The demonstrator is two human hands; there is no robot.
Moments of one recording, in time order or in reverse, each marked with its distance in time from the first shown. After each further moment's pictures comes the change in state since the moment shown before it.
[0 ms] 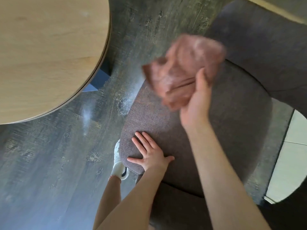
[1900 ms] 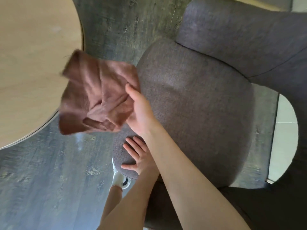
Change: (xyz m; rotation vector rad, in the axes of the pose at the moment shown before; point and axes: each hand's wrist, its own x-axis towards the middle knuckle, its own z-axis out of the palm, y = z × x) left_hand 0.036 -0.014 0.031 0.139 0.342 -0.055; right_hand -0.028 0.039 0.042 0.115 -0.334 0.595
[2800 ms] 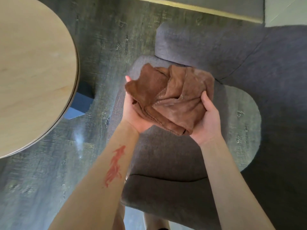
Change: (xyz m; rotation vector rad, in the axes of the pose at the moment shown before) left_hand -0.014 0.084 -0.208 -1.869 -1.387 0.335; right_hand -0.135 -0.090 -0.117 0.233 0.074 -0.321
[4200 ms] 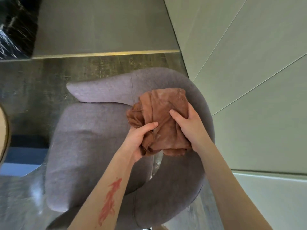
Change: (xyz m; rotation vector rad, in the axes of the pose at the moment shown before) left_hand 0.028 -0.207 0.214 0.585 0.179 -0.049; right_hand -0.161 -0.220 -0.096 -0.919 0.338 -0.553
